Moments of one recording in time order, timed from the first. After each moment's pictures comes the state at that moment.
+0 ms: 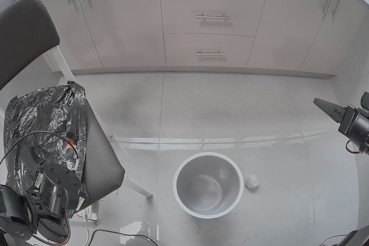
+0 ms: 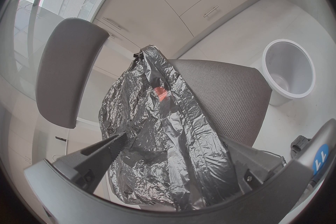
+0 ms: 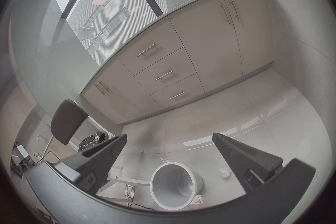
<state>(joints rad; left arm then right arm) -0.70 1.42 -0.28 -0.33 0.99 0.11 0.21 1.17 -0.49 -0.58 0.10 0.43</state>
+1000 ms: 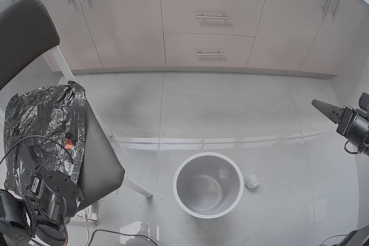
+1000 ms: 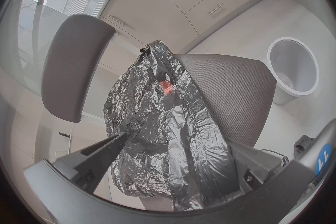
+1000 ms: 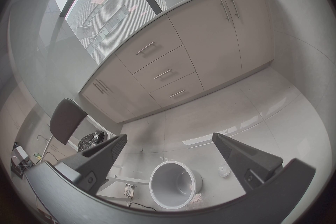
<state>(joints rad) -0.72 1.40 -0.24 -0.33 1.04 0.07 0.21 1.18 -0.49 -0.58 0.10 0.43</state>
